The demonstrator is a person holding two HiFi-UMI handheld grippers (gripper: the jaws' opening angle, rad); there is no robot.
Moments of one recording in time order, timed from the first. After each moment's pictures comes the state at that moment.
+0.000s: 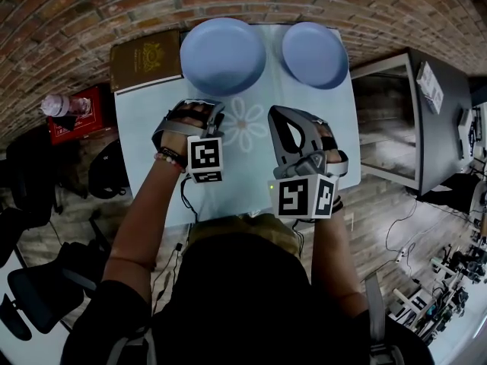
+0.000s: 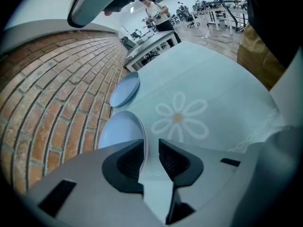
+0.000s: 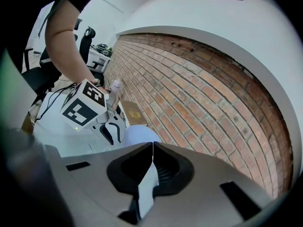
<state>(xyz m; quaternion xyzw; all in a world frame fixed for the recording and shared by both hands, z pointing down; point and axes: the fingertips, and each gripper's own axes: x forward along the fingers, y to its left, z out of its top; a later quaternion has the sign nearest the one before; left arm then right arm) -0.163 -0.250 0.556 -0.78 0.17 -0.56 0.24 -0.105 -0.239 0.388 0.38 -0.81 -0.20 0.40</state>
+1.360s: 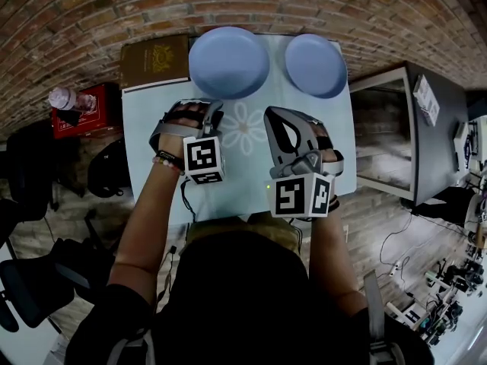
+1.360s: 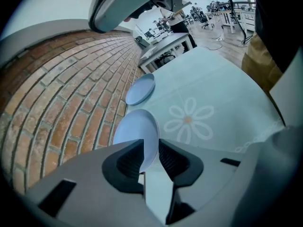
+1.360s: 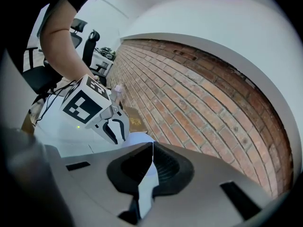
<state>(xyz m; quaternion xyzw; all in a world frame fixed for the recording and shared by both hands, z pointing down) -0.180 -0.252 0.512 -0.78 0.24 -0.54 0.23 -0.124 -0.230 0.367 0.36 -0.82 -0.23 0.38</state>
